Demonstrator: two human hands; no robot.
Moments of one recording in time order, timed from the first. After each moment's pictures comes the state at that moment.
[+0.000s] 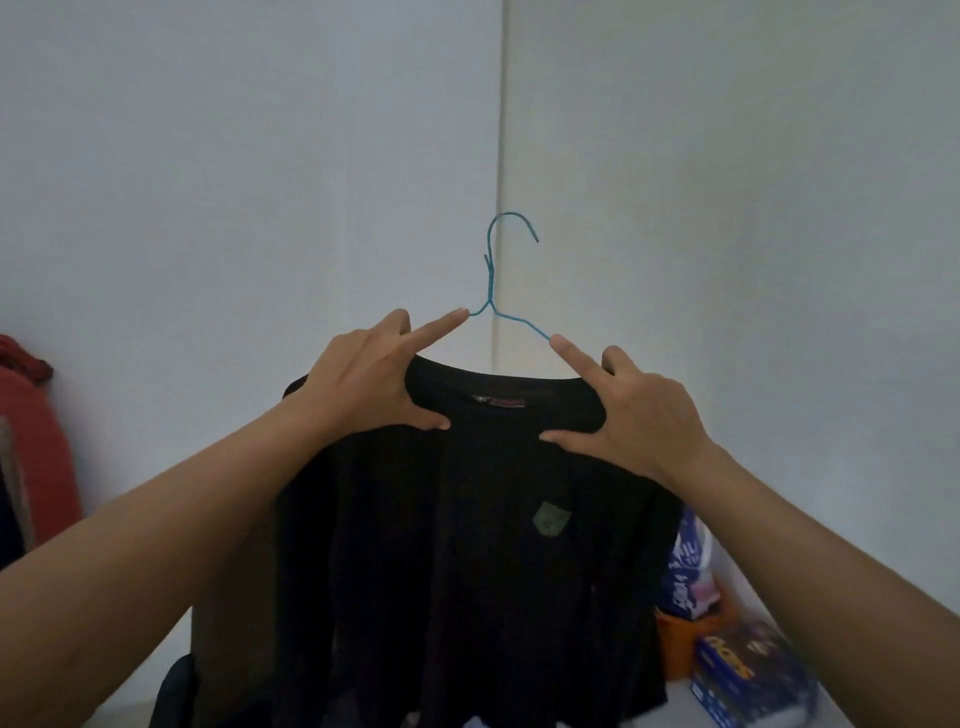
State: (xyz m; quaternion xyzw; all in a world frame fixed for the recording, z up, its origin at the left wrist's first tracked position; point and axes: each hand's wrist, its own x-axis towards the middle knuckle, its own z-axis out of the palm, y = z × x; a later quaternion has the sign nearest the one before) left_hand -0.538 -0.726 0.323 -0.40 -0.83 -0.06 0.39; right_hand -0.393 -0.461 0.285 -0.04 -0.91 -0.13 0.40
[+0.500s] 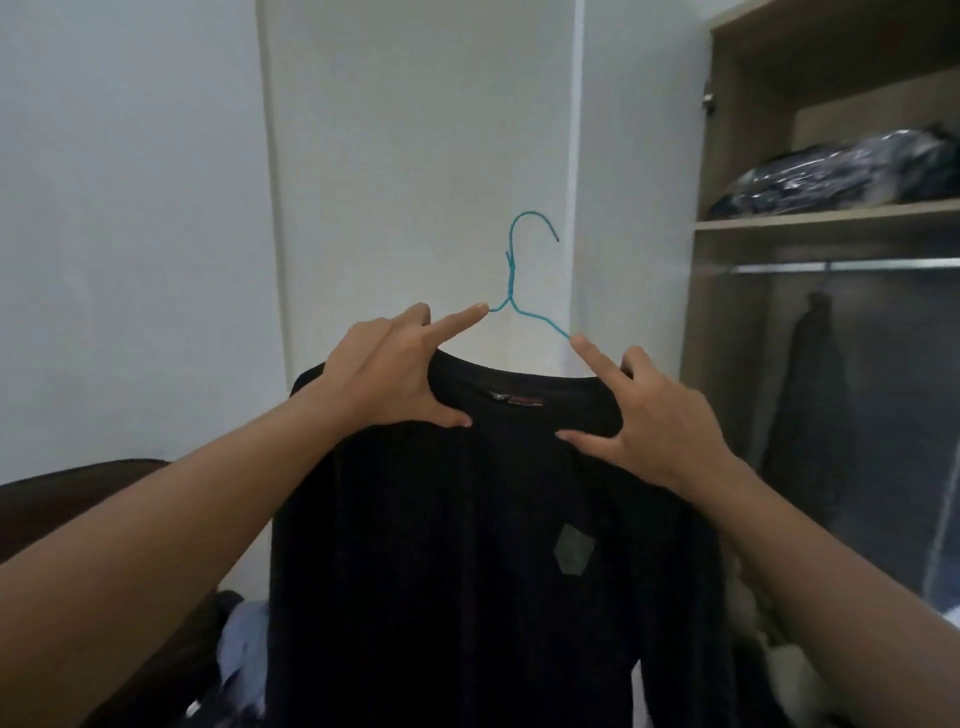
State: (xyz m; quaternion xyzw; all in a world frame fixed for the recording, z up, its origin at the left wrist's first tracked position) left_hand -0.272 -0.591 0.345 -0.58 -0.72 -0.11 0.37; right_hand -0.038 -0.420 0.286 -0.27 -0.87 -0.20 0.37
